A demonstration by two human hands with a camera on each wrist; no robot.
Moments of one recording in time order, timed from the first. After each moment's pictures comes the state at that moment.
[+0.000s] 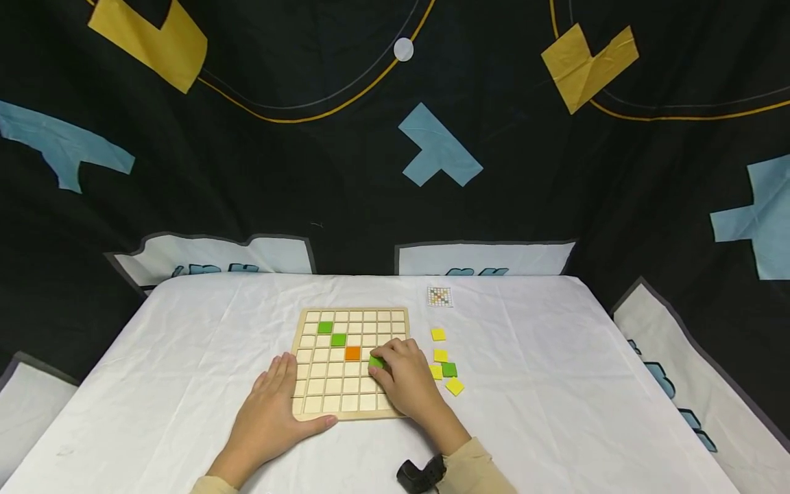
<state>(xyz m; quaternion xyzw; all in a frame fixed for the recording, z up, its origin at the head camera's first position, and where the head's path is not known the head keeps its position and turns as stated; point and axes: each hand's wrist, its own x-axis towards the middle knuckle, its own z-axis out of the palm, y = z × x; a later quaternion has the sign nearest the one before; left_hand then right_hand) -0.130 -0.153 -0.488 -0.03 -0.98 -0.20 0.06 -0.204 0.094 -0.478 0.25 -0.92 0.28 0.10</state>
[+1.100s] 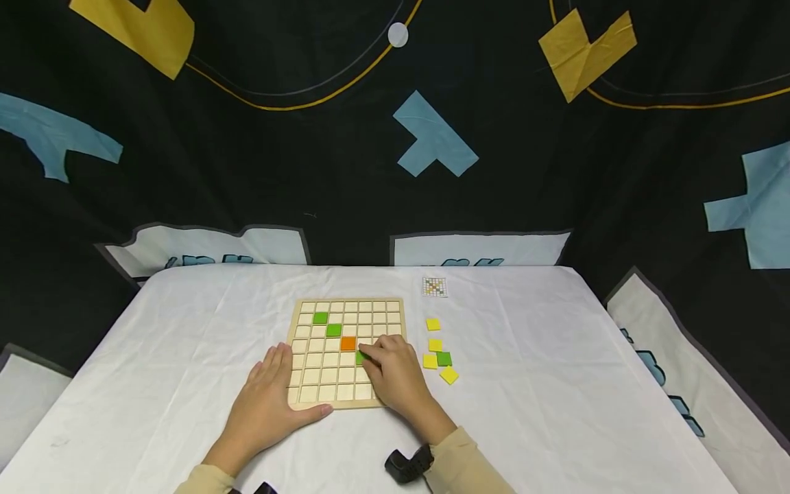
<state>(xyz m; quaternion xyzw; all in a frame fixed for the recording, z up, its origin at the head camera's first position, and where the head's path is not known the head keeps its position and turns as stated) -0.131 -0.154 -0.490 -0.04 -0.98 -0.20 0.07 -0.197 0.082 -0.485 0.26 -0.92 0.27 0.13</state>
